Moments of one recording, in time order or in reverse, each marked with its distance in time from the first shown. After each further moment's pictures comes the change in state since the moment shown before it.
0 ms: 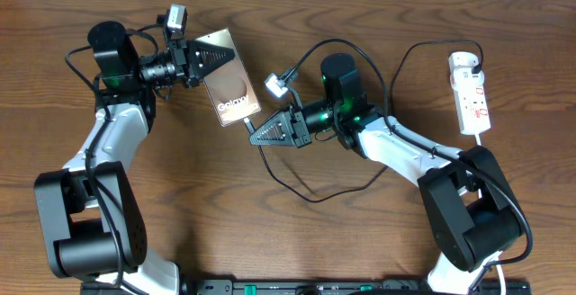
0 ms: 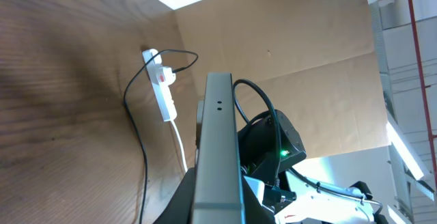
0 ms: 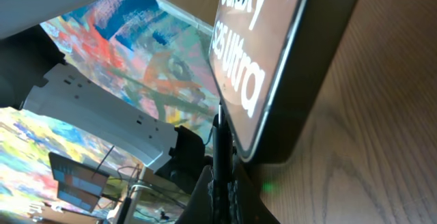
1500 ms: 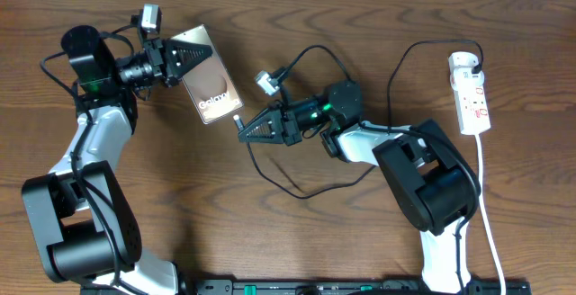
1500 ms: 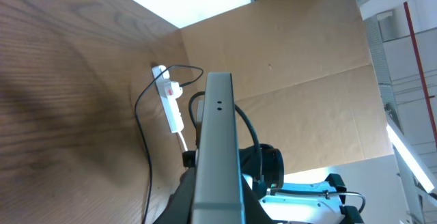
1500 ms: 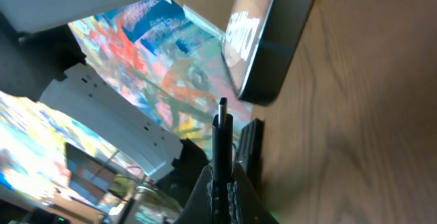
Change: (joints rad) left arm 0.097 0.000 0.000 0.016 0.032 -0.002; right arm 0.039 0.257 -0.002 1.004 -0.004 0.672
